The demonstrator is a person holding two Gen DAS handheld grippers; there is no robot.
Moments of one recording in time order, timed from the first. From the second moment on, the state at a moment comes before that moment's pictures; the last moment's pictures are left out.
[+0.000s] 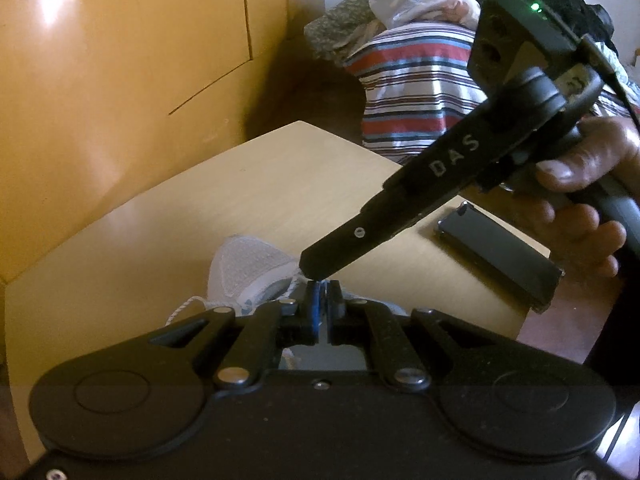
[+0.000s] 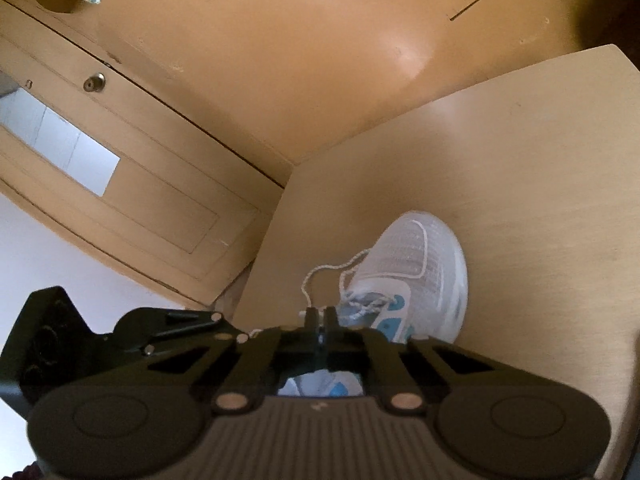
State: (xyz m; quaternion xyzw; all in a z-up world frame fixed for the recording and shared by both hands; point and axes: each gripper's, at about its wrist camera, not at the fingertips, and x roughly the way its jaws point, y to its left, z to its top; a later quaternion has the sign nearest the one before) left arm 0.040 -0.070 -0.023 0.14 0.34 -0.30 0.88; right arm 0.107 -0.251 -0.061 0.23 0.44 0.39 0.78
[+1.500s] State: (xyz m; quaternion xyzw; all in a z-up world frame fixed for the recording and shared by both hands) left arm 0.055 -0.083 -0.040 0.17 0.40 -0.28 0.86; right arm 0.040 -0.214 -0.052 -0.08 0.37 0.39 0.84
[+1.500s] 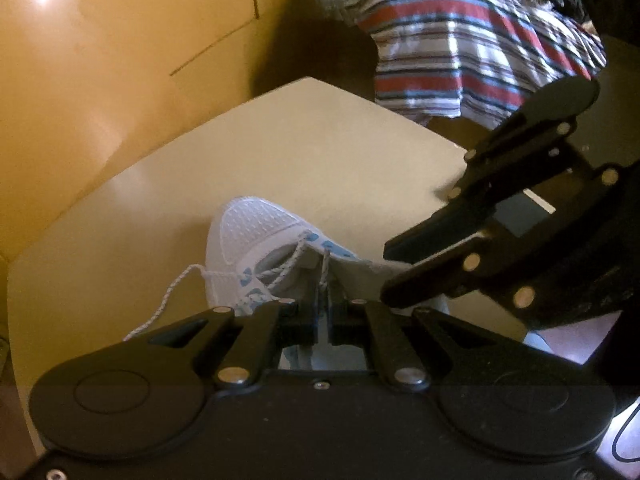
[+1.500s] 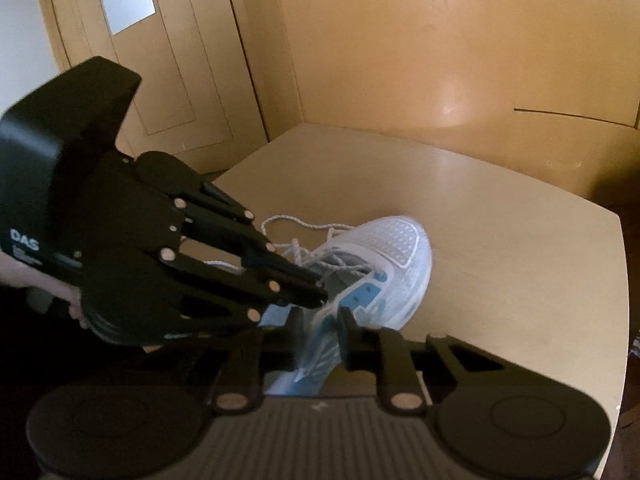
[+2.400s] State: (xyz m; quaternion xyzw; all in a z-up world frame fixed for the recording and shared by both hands) left arm 0.070 -0.097 -0.062 0.21 0.41 -0.28 0.84; right arm 0.039 -0.215 -0.045 -0.07 0.38 0.40 0.83
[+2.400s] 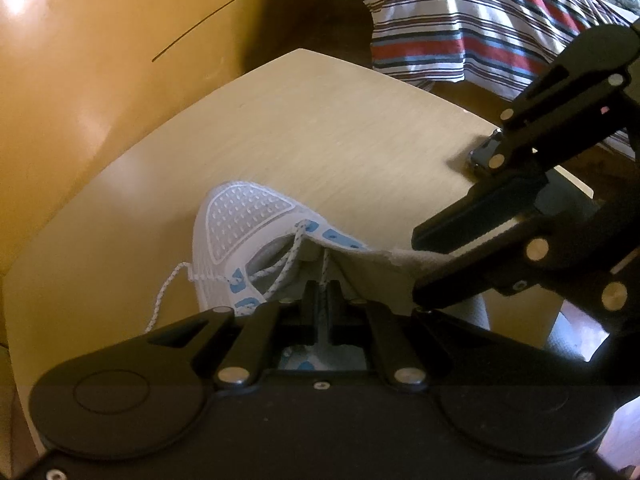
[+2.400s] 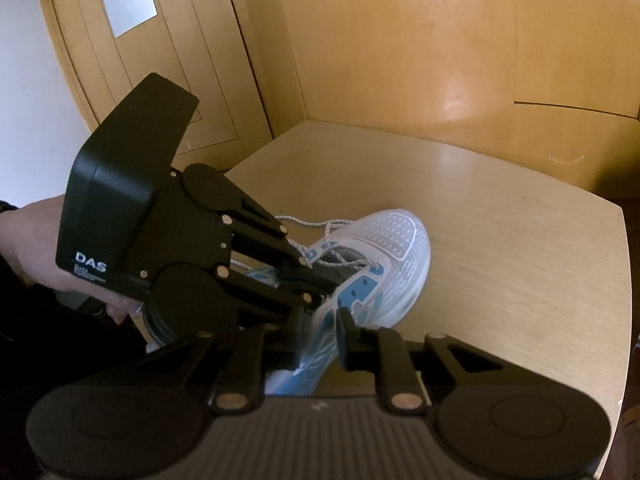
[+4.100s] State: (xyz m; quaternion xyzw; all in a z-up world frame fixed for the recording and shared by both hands) left arm 0.051 -0.093 -0.055 0.24 0.38 -0.28 0.85; right arm 0.068 -0.213 -0.063 -0.02 0.41 0.34 0.85
